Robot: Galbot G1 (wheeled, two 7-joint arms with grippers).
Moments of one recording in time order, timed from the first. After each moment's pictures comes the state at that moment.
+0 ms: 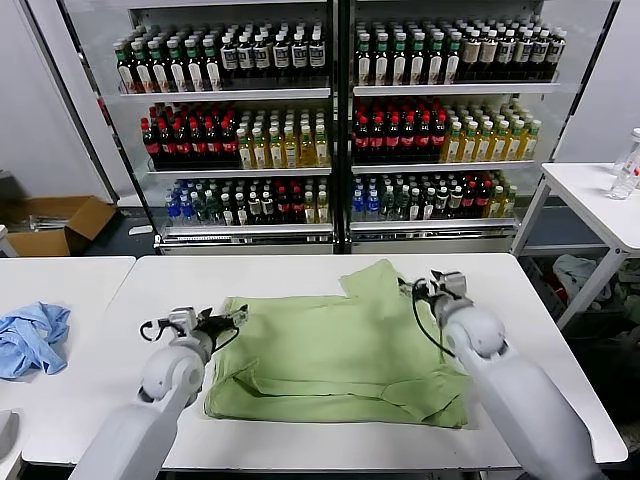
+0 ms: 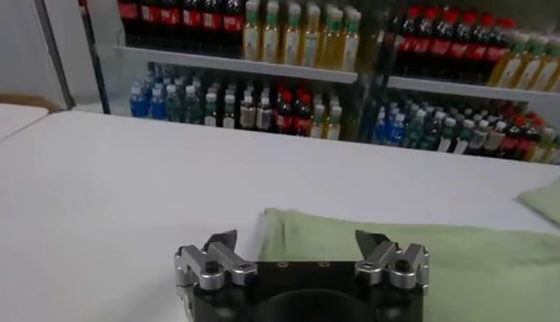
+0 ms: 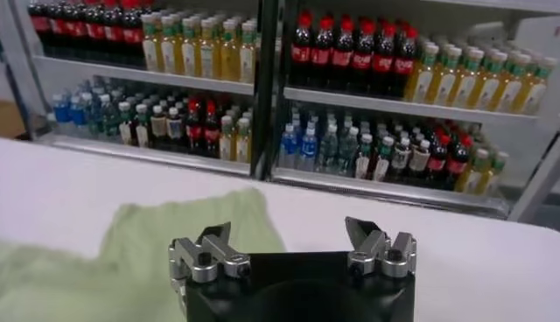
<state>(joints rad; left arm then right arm) 0.82 -1.12 -0.21 -1.52 -0.76 0.55 -0.34 -0.51 1.16 0.03 1.28 0.58 -0.55 0.16</state>
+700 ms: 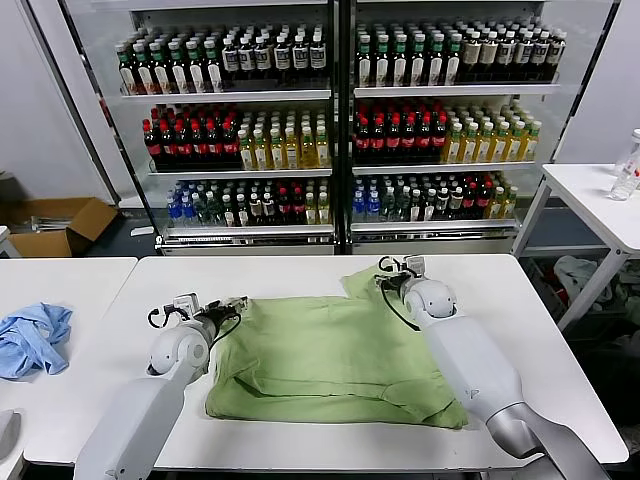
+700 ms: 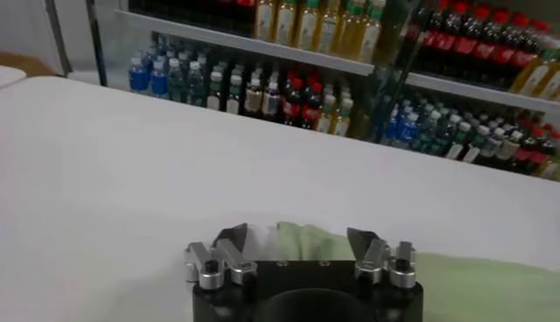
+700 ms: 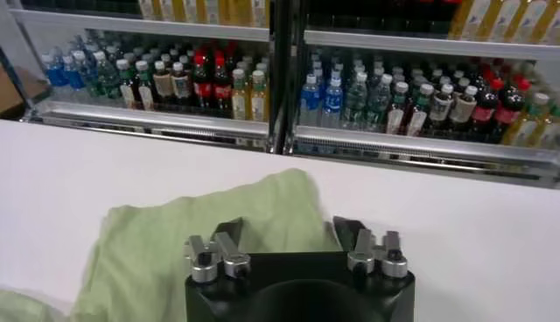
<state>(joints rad) 0.74 -1.12 -0.17 -1.37 -0.88 0.56 -0.27 -0.37 1.31 -0.01 0.95 0.53 -0.57 0.07</state>
